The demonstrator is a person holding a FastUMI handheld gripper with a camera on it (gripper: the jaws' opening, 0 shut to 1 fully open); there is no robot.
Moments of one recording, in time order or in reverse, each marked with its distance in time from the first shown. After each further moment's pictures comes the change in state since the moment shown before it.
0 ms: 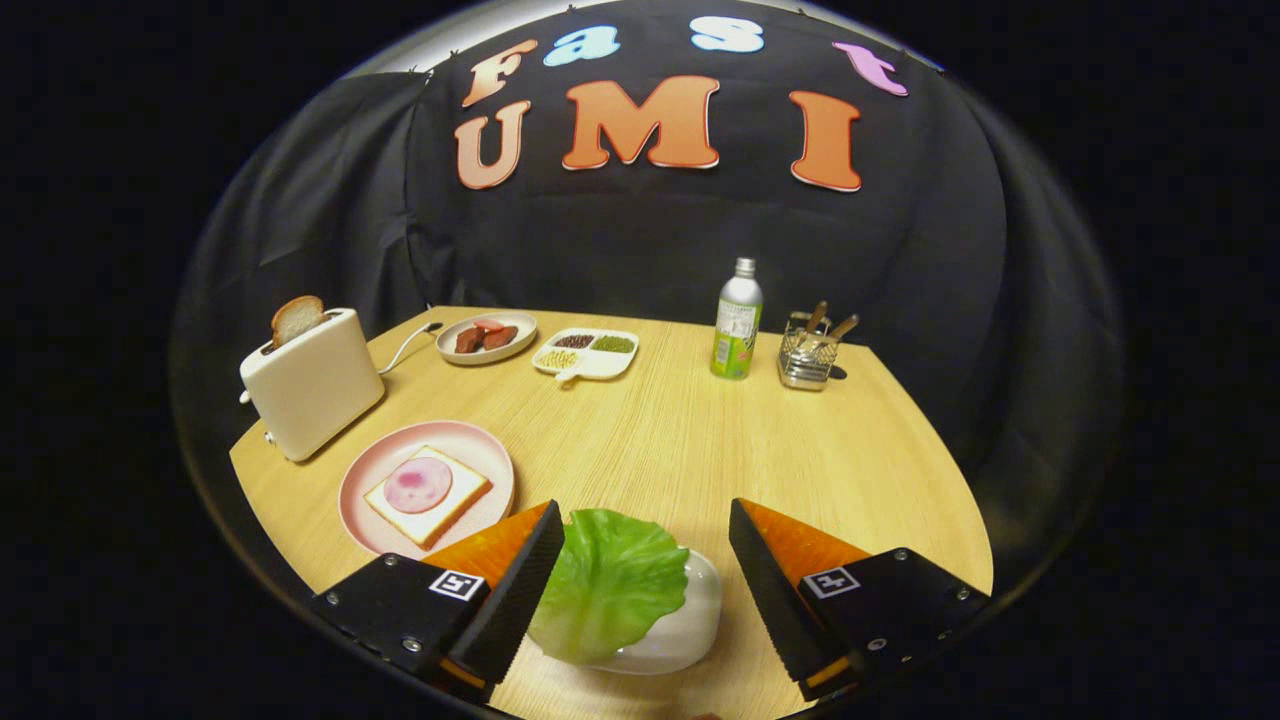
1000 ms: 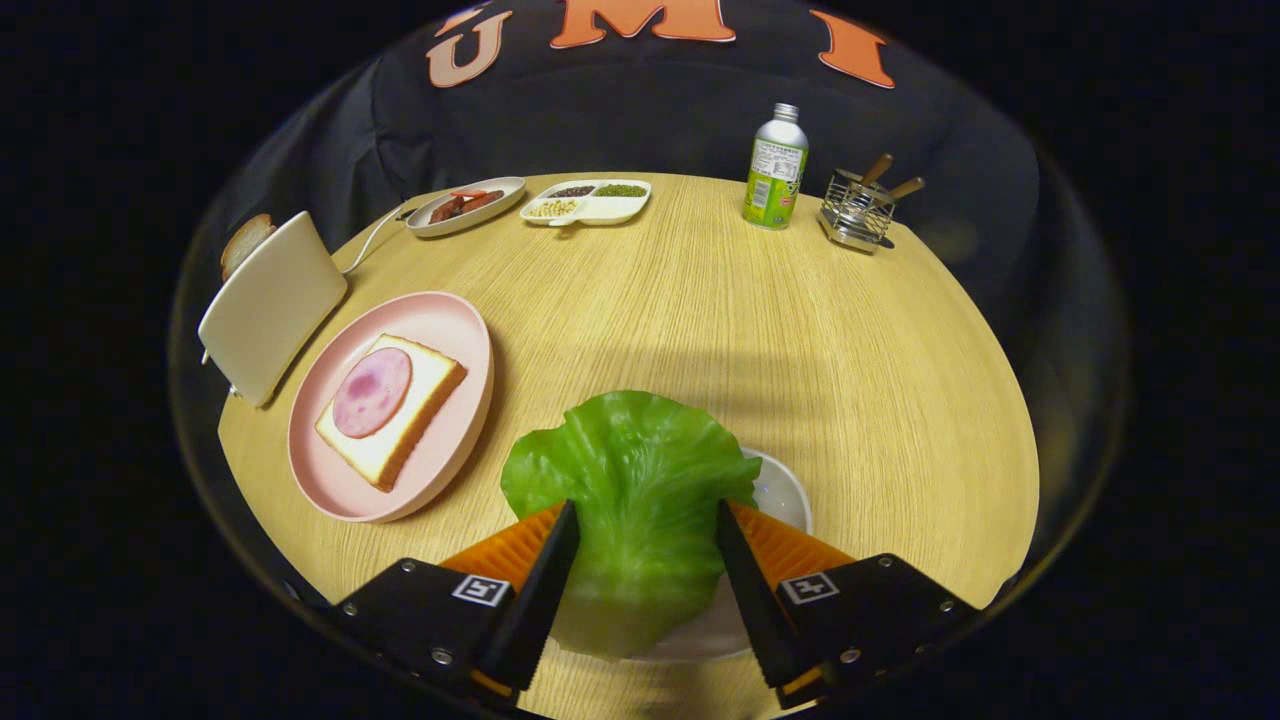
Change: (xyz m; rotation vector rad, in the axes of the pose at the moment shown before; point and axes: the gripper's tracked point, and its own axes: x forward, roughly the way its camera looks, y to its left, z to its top) arm 0.041 0.019 -0.080 0.043 0.352 -0.034
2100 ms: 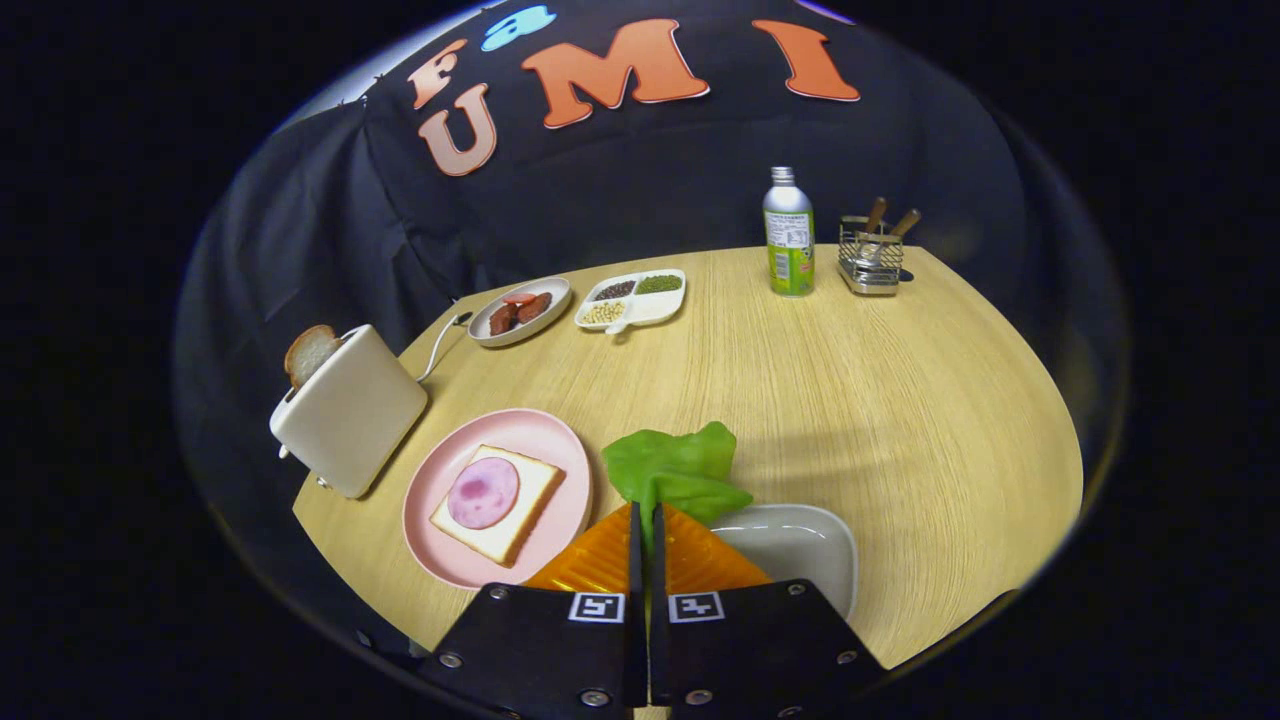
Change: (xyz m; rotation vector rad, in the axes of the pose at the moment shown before) arm -0.047 0.051 0.069 0.130 -0.256 0.223
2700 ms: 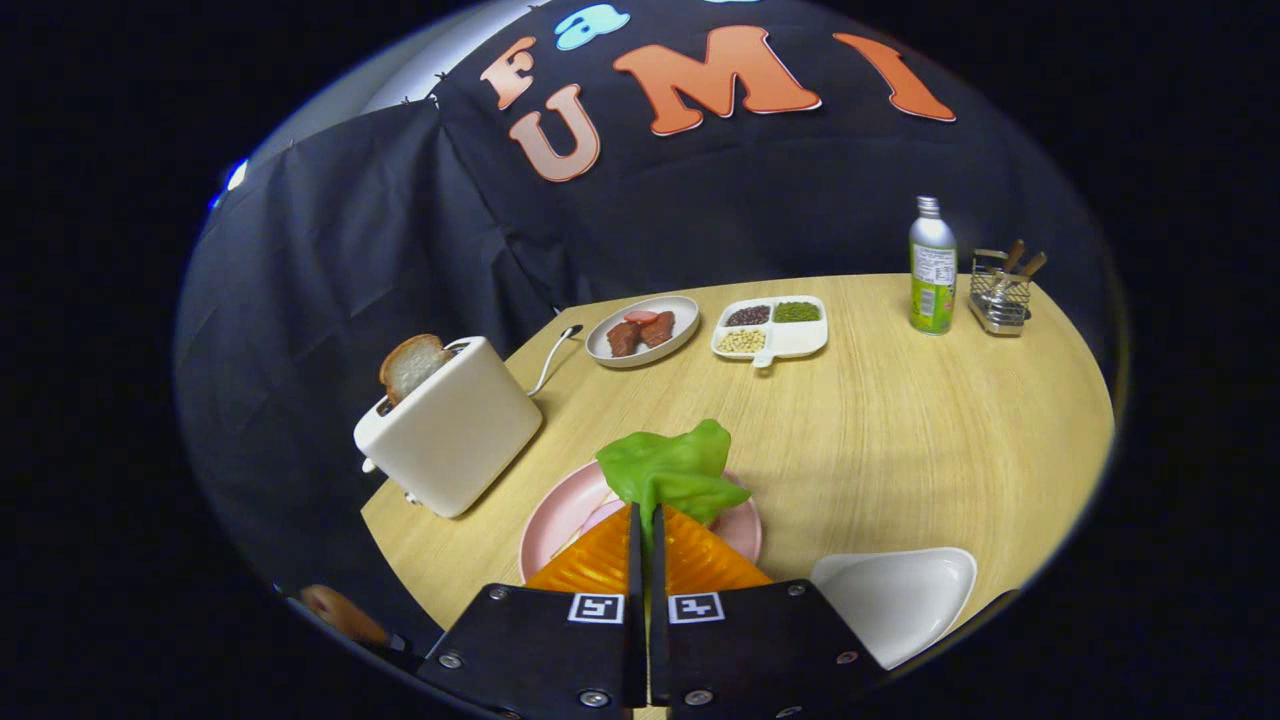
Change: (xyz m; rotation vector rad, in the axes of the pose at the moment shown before) arm 0.018 0.110 0.021 -0.051 -0.020 0.271
